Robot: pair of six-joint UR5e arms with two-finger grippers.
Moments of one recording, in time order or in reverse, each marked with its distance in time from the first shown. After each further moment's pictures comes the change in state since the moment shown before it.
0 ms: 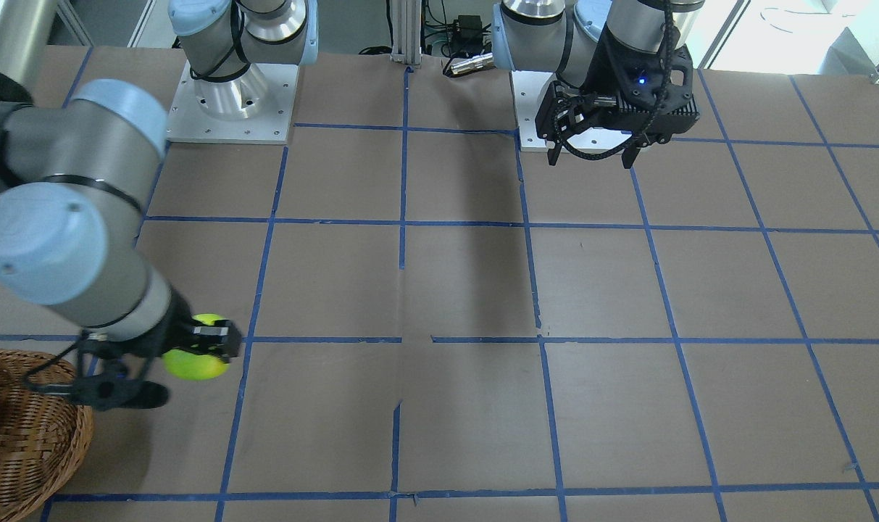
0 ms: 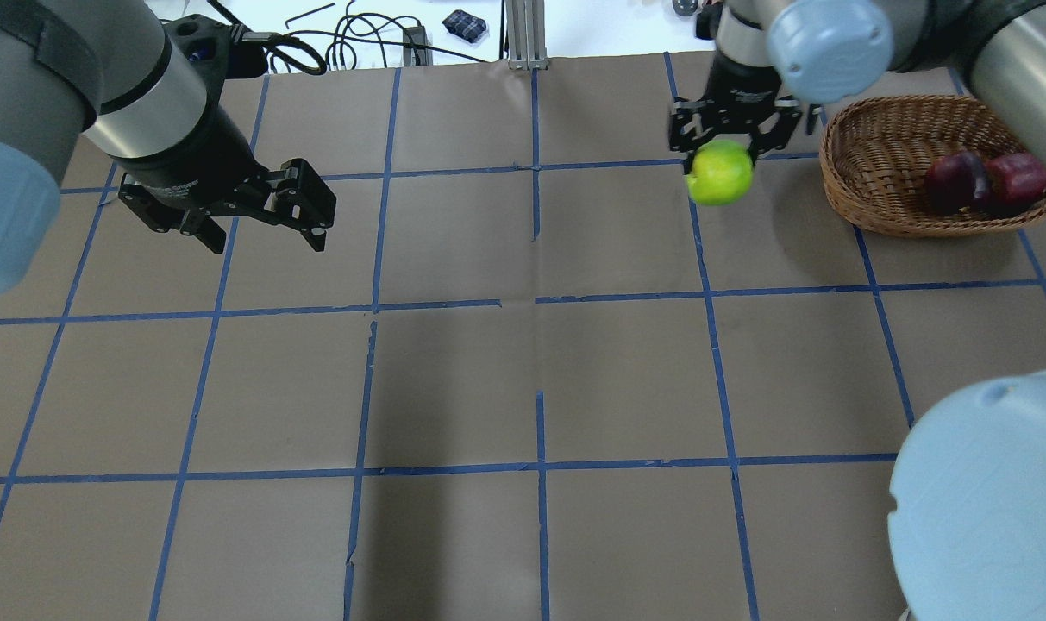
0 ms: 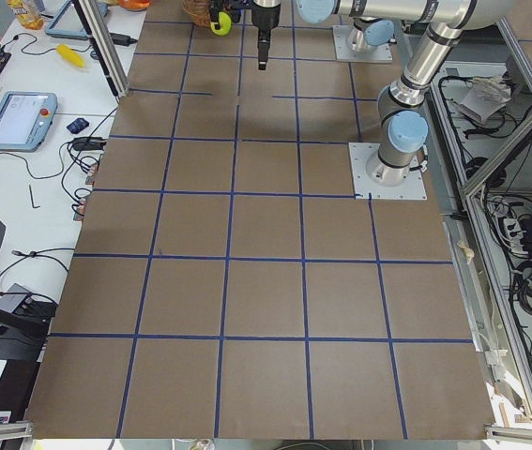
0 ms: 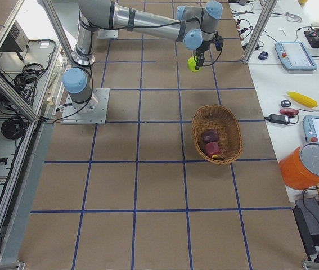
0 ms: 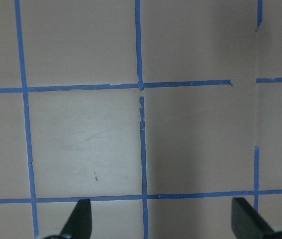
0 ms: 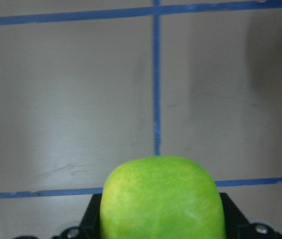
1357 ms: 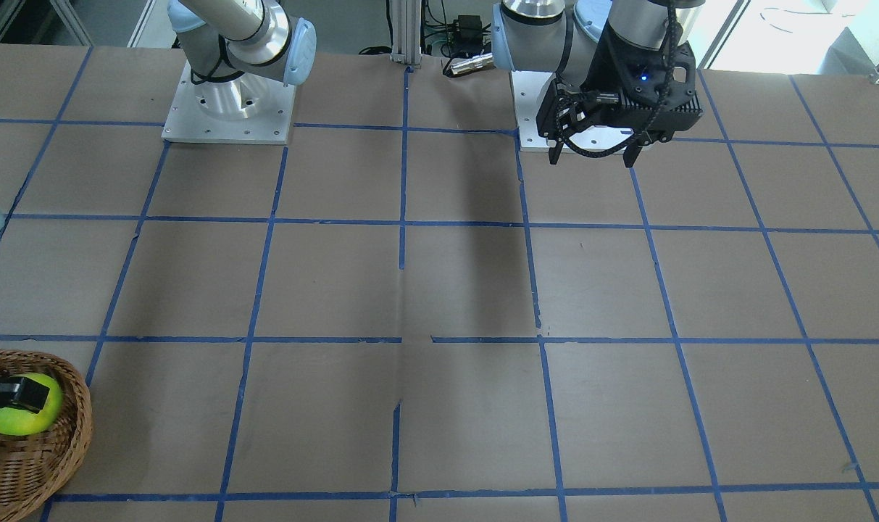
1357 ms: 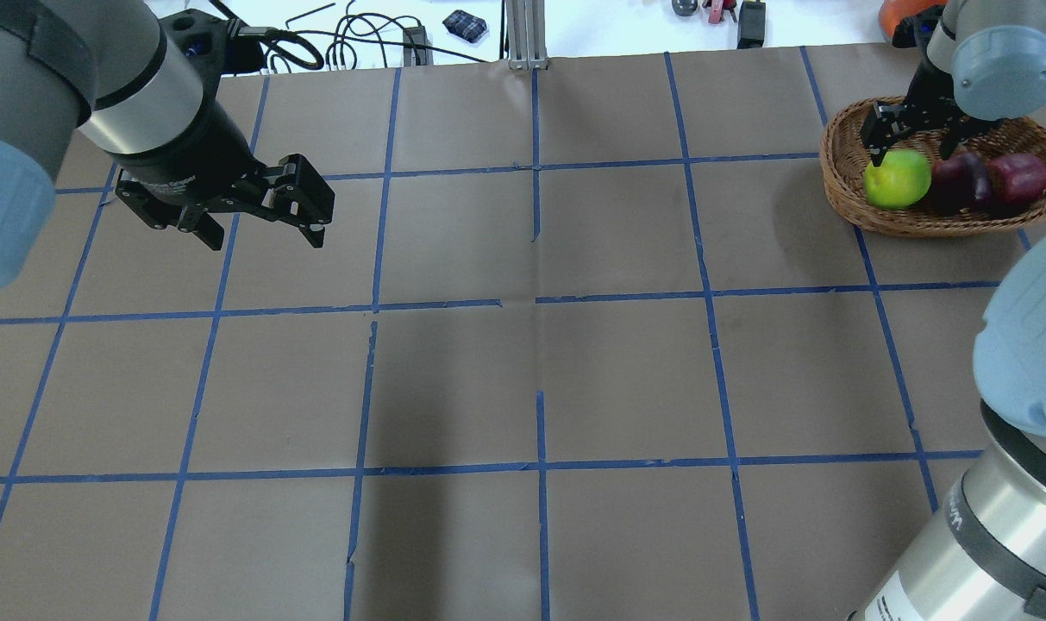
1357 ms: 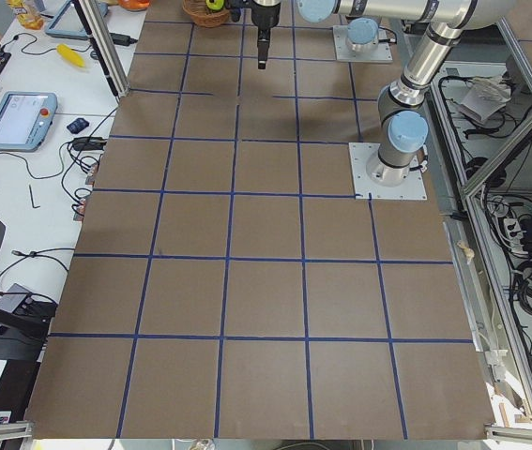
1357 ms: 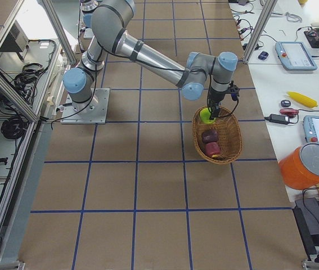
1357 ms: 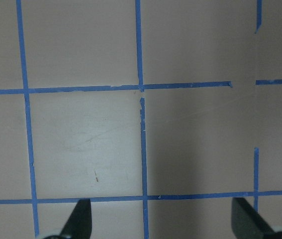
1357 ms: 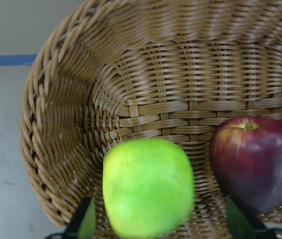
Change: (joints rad) left arm 0.003 -0.001 0.007 -0.001 -0.002 -0.001; right arm -0.267 0.129 0.014 -0.220 -0.149 -0.285
